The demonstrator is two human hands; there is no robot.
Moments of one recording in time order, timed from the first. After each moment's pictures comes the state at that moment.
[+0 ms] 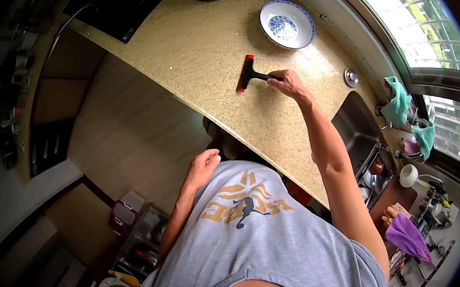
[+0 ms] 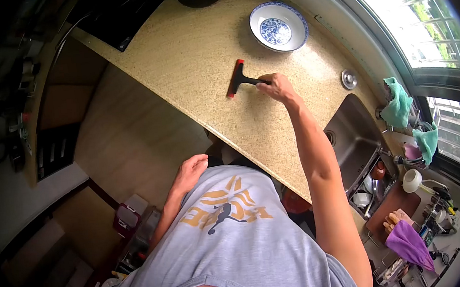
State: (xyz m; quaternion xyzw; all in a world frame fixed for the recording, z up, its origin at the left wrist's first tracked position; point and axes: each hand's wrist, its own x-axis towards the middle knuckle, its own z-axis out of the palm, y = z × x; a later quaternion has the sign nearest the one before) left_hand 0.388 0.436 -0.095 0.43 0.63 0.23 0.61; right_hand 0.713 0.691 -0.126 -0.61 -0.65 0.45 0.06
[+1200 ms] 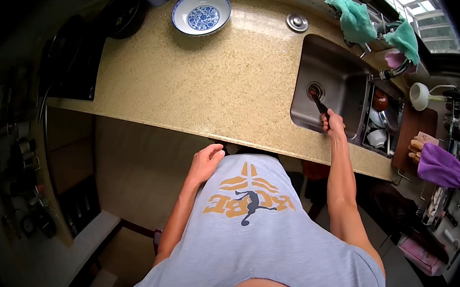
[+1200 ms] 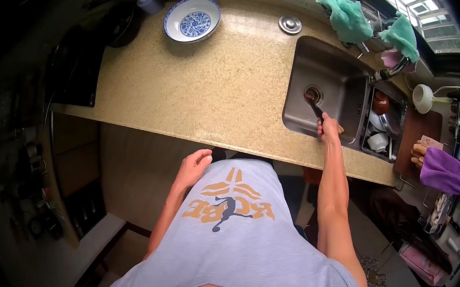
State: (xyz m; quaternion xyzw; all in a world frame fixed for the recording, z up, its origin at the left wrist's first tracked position) left_hand 0.459 0.488 -0.074 0.57 0.56 0.04 0.60; right_hand 0.943 0.390 -0.214 -0.77 0.07 0.46 0.44
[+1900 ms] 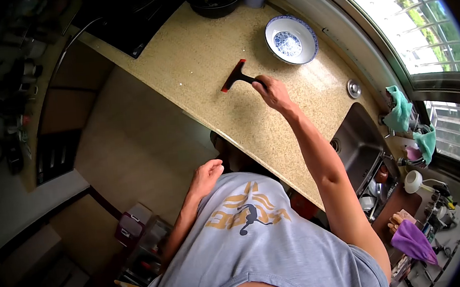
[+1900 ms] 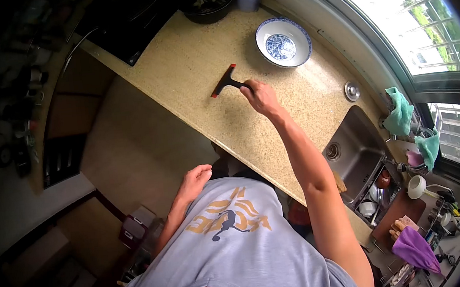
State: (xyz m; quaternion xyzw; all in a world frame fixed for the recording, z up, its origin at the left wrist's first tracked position) left_hand 0.369 0.447 -0.092 0.44 0.63 0.22 0.60; right_hand 0.642 0.693 -0.118 -0.55 -0.74 0.32 0.20
